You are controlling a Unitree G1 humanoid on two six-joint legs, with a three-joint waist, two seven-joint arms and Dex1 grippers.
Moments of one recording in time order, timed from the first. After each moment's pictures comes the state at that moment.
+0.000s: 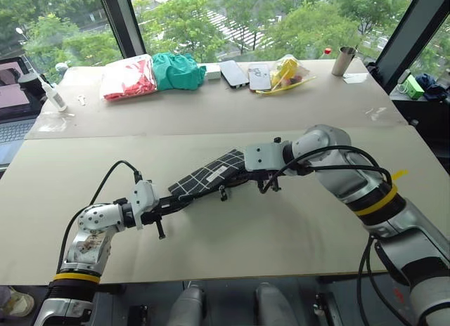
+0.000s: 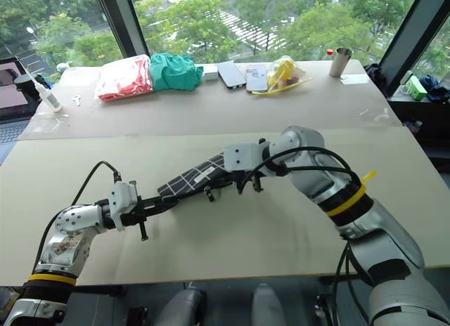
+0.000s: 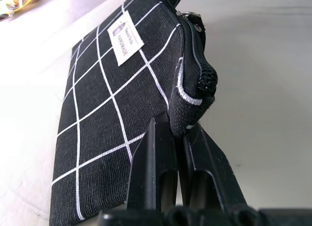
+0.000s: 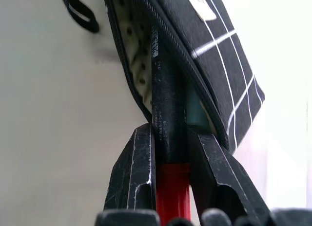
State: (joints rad) left arm -0.20 0.59 0.01 0.14 -0.31 -0.13 -1.15; right arm -0.94 -0.62 0.59 -0.01 -0.24 0.47 1.20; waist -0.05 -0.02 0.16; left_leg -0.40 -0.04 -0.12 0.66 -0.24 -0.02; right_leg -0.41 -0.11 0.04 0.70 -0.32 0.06
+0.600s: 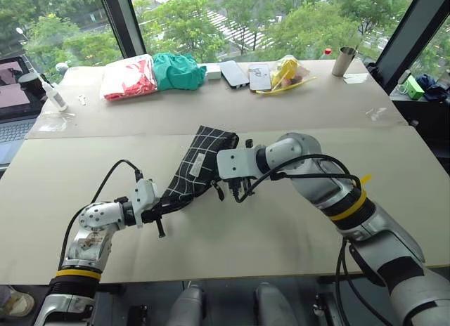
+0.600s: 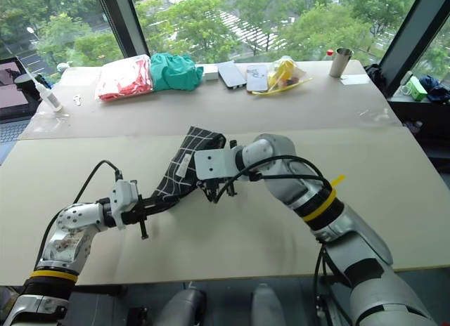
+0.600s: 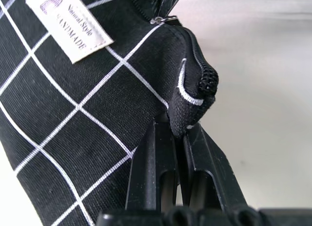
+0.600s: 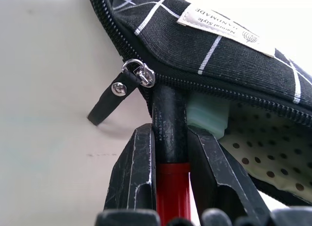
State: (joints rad) left arm -0.23 0.58 0.00 0.17 -0.31 -0.13 -1.17; right arm -0.95 -0.49 0.59 0.03 -0.28 0.34 1.12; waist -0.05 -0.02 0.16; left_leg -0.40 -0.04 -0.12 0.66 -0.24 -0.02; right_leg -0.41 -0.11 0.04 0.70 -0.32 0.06
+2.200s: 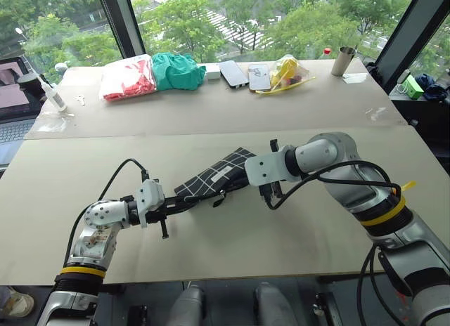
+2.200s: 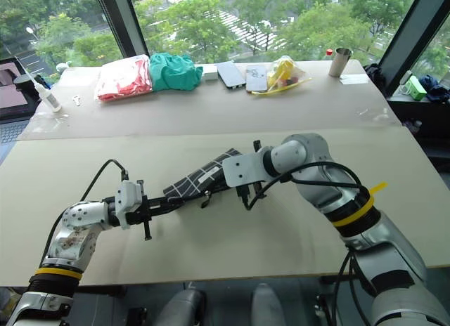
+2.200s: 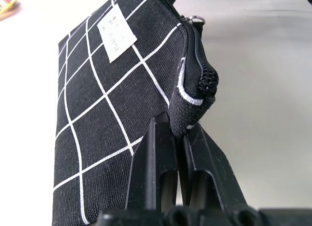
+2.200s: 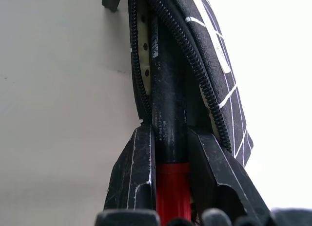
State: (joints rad) left arm -0.25 0.57 -0.02 0.17 -0.32 -0.15 -1.21; right arm -0.82 -0.68 0.50 -0.14 -0.32 0.26 1.22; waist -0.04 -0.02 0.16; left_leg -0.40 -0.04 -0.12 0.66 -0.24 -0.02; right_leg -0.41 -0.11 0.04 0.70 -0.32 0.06
